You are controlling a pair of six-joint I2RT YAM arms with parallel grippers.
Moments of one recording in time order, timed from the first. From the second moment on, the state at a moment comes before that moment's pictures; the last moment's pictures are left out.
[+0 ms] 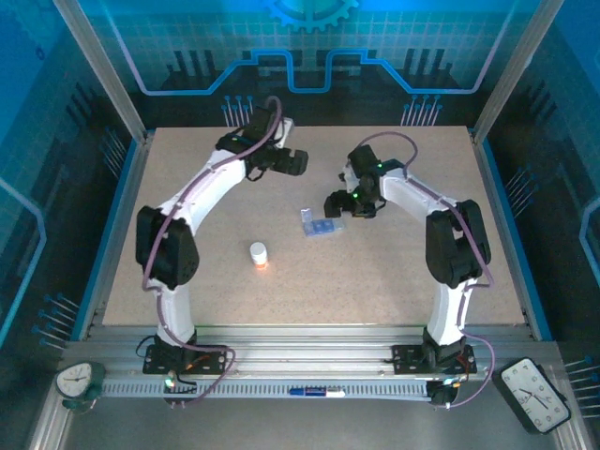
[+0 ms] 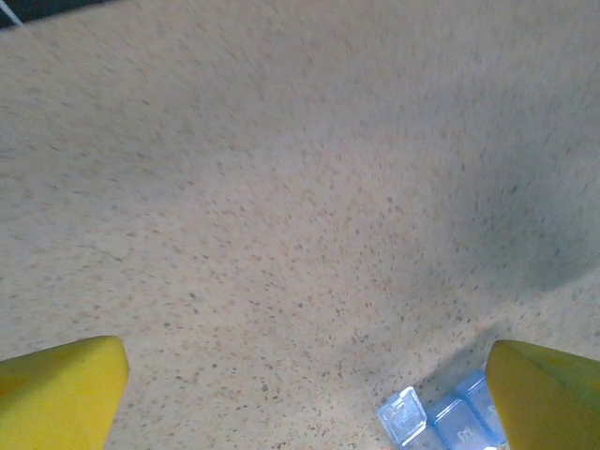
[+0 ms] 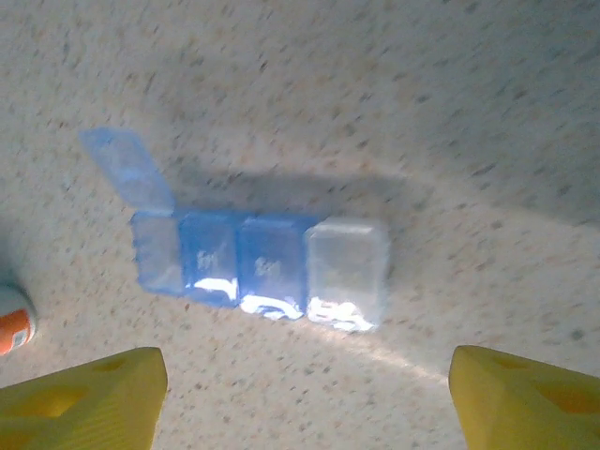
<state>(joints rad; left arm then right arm) -0.37 1.93 1.82 -0.71 0.02 -0.15 0.38 1.92 1.48 -0.83 -0.30 0.28</state>
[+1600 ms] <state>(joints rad) -0.25 1.63 1.44 -0.60 0.06 -0.35 0.57 2.12 1.56 -0.67 -0.43 0.51</state>
